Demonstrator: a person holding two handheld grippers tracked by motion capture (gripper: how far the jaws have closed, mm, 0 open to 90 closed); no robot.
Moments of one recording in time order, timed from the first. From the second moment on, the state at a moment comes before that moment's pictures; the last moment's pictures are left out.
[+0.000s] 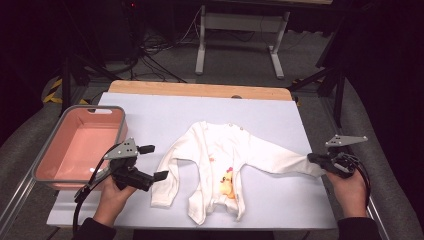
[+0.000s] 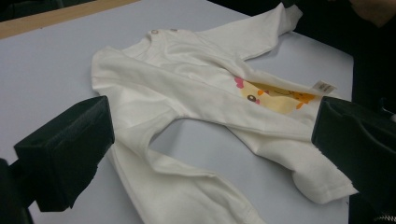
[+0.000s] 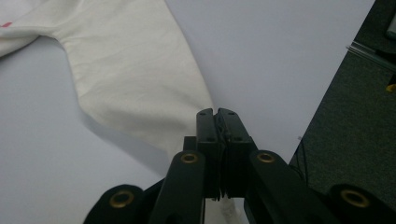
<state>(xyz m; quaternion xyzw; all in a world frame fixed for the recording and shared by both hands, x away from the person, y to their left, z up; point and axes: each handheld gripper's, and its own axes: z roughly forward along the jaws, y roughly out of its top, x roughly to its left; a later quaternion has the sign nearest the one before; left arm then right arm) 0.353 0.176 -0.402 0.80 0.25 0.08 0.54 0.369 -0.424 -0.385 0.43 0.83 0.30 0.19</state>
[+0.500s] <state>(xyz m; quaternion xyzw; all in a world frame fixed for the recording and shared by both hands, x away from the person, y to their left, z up) 0.348 0.180 -0.400 0.79 0.24 0.10 0.55 0.363 -0.416 -0.389 0.42 0.83 0.29 0.23</state>
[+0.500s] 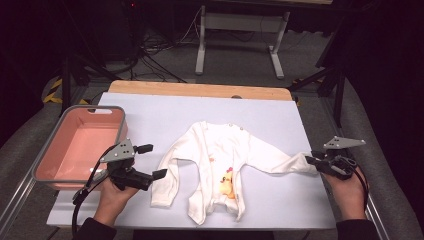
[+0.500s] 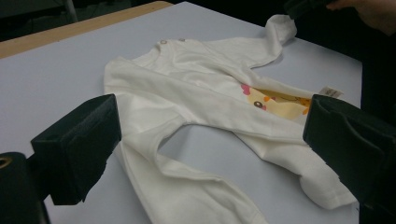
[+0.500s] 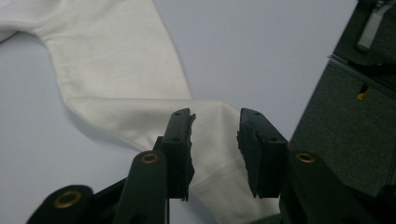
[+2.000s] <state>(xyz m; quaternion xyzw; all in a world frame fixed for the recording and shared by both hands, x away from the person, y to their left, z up) 0.344 0.180 -0.400 0.80 0.22 0.09 0.56 0.377 -0.404 -0.403 0.39 0.86 0.28 0.19</state>
